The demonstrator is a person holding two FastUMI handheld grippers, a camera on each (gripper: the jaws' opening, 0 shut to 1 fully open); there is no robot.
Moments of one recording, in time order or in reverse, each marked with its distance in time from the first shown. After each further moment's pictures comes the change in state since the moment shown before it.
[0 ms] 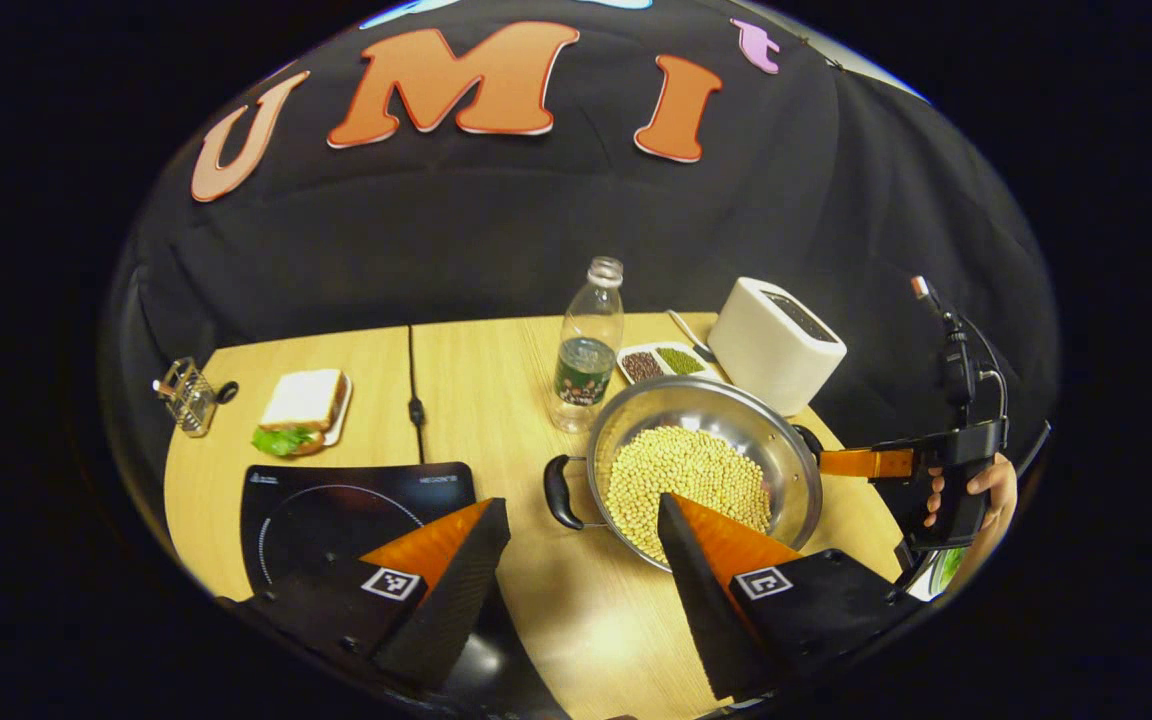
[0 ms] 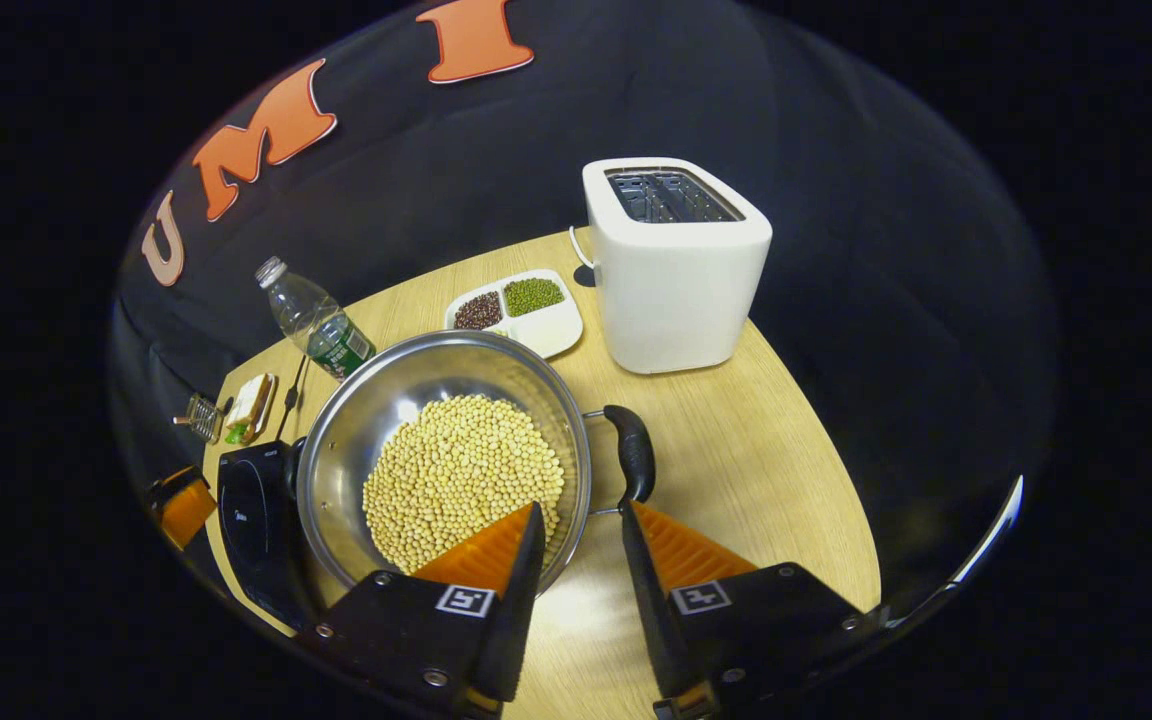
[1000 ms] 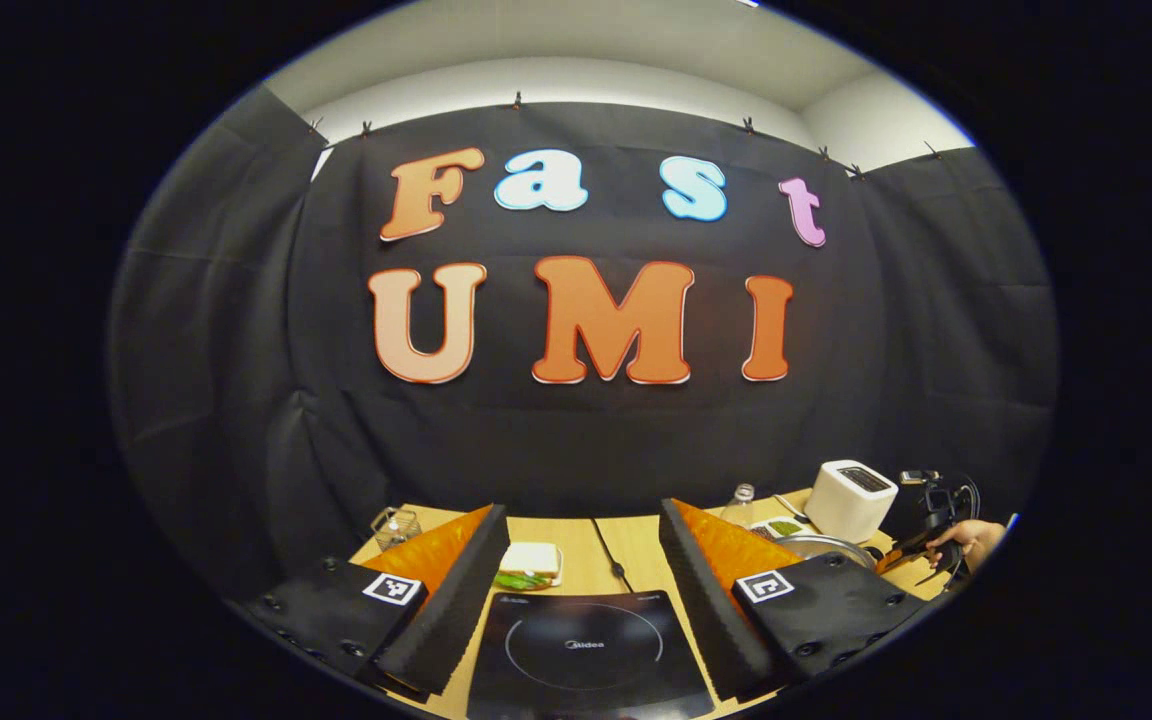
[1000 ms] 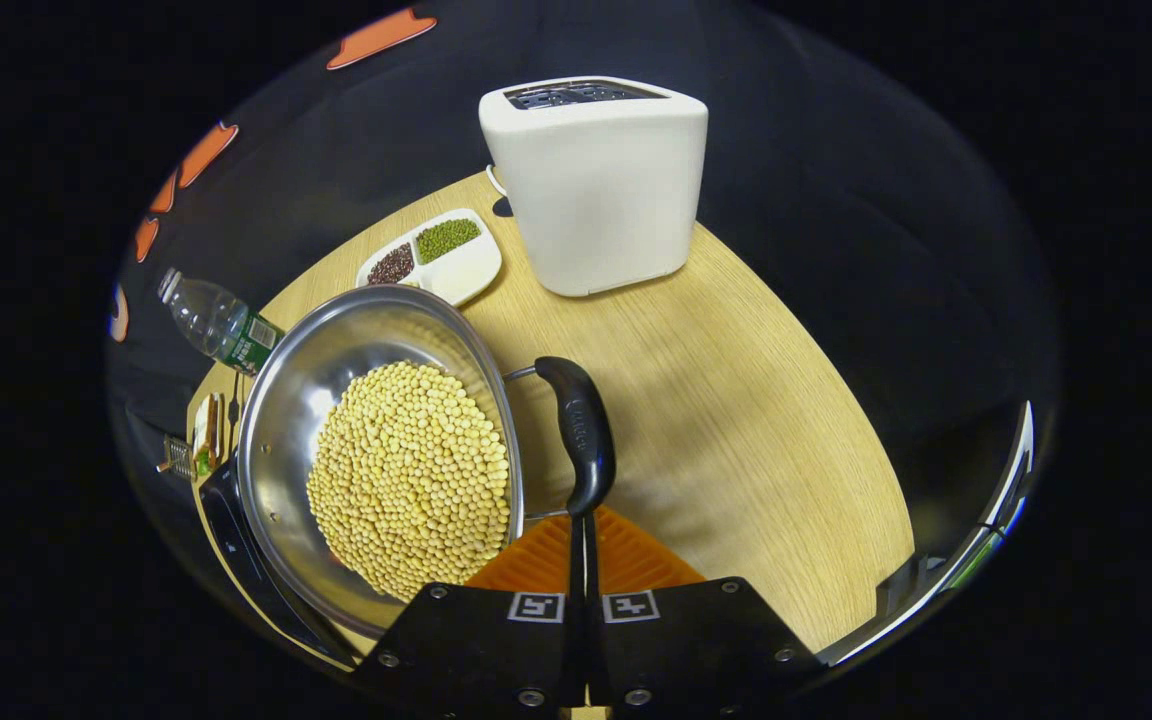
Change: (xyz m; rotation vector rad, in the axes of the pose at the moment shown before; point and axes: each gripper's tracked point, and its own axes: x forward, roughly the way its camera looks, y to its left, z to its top) left arm -0.290 0.130 0.090 0.027 -0.630 0.297; right arm 0.043 -0.019 -0.045 0.160 0.190 -0.098
